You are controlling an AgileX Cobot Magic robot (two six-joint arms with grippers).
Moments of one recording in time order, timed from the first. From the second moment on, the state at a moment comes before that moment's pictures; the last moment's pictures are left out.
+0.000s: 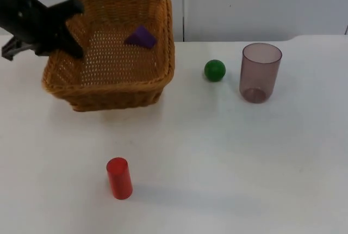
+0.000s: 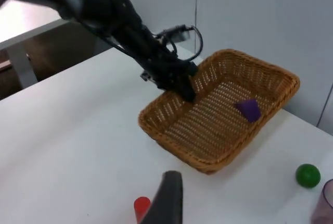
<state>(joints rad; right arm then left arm) 0.78 0.83 -1.03 -0.02 0.64 0.01 0.06 2.23 -1.58 -0.82 0.74 0.46</state>
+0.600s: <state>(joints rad) 0.78 0.83 -1.03 -0.02 0.64 0.01 0.07 2.35 -1.71 -0.67 0.74 0.42</state>
